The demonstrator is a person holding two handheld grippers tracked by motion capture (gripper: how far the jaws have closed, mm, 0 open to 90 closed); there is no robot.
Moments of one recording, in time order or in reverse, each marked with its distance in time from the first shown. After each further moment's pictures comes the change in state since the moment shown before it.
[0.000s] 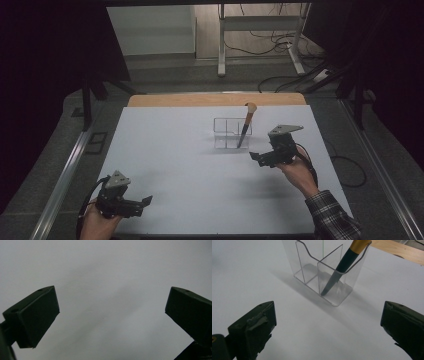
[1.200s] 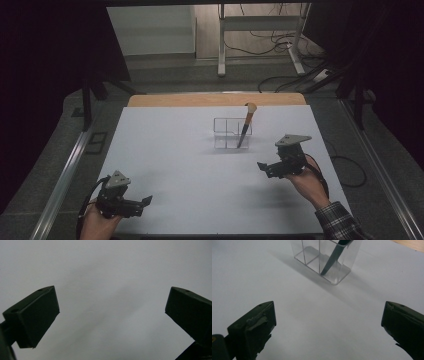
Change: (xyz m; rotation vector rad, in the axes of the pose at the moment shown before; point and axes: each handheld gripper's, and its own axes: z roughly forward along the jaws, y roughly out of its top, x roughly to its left) left arm 0.000 0.000 0.000 0.001 0.004 0.002; right arm 0.005 -0.025 -0.023 0.045 -0.024 -0.026
